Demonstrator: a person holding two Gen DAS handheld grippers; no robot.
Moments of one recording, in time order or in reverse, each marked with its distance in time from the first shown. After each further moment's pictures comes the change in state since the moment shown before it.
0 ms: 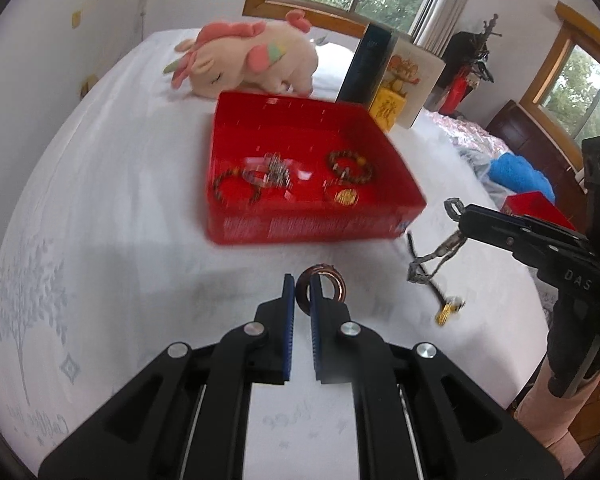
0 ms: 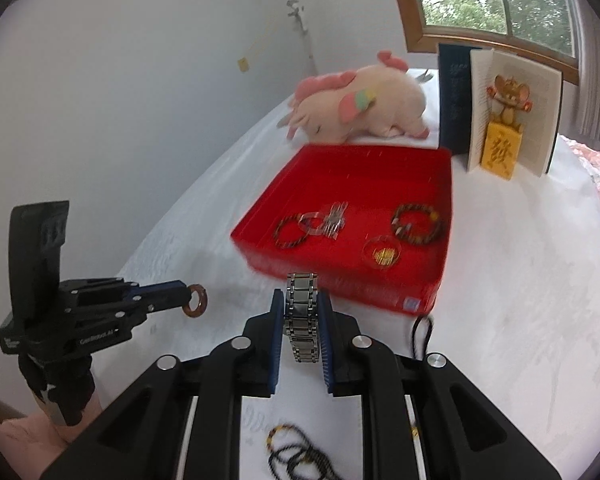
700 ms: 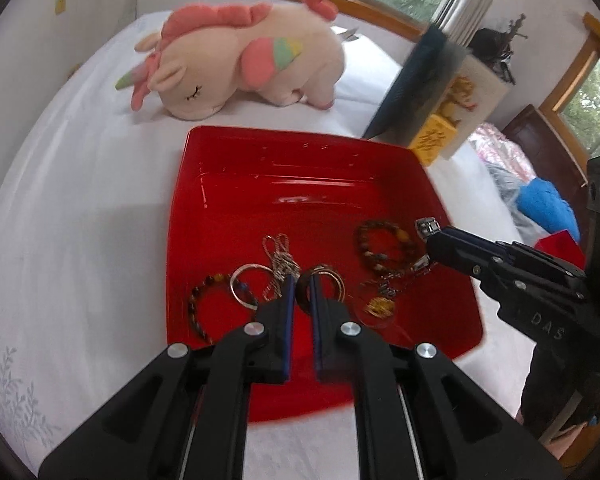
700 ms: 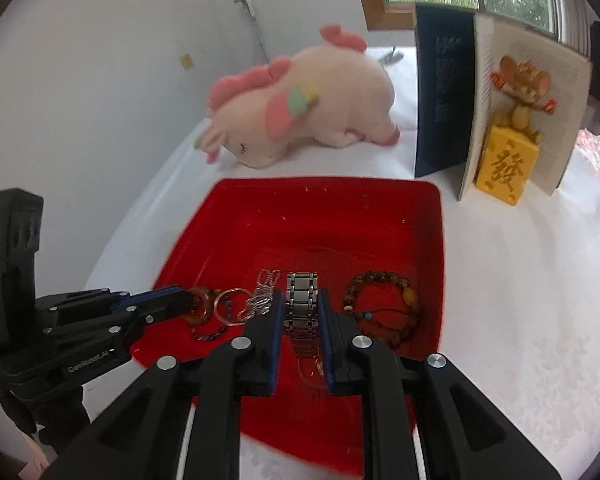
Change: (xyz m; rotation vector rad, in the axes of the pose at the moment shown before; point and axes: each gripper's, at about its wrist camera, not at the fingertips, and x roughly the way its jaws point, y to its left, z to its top) left arm 0.132 0.023 0.126 -0.056 0.104 0.012; right arm 0.127 -0.066 0.094 0.099 0.080 -0.112
